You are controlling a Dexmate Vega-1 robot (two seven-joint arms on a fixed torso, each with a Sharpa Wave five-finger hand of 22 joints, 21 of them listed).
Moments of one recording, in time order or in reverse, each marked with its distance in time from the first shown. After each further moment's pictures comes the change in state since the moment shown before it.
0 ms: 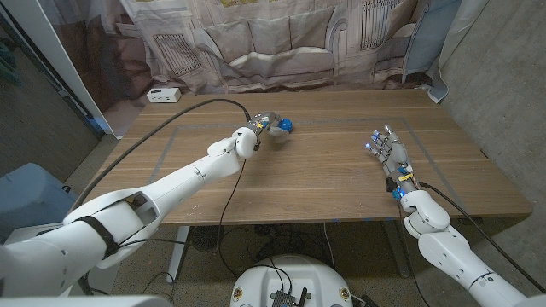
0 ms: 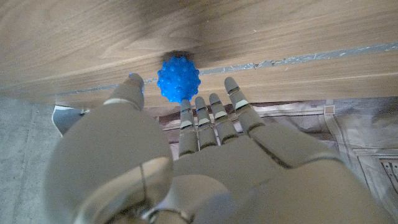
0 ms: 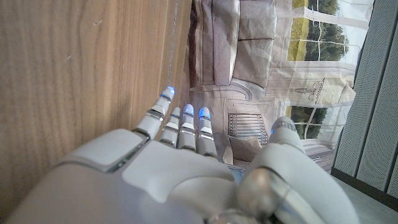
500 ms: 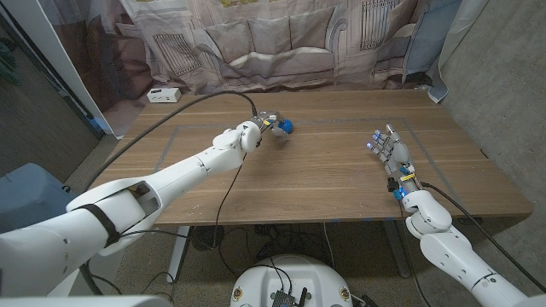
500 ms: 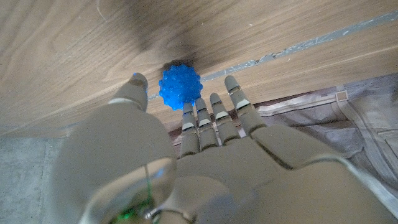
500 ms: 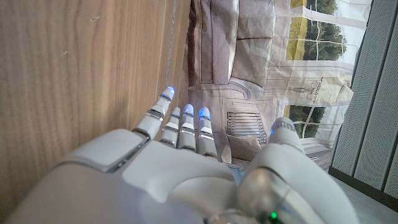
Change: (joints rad) left arm -0.071 -0.003 0.077 0.010 0.111 0.053 -0.132; left_hand 0.018 -0.008 0.004 -0.004 0.004 0.033 -0.010 -0.001 0.009 0.020 -0.012 -0.002 0.011 0.019 -0.008 -0.004 0.000 0.026 -0.002 0.018 -0.001; right arm -0.006 -0.004 0.006 -0.008 0.000 0.002 -0.001; right_hand -0.007 0.007 0.000 0.000 0.000 0.000 0.000 0.000 0.000 0.000 0.000 0.000 0.000 0.000 0.000 0.000 0.000 0.000 0.000 0.000 0.000
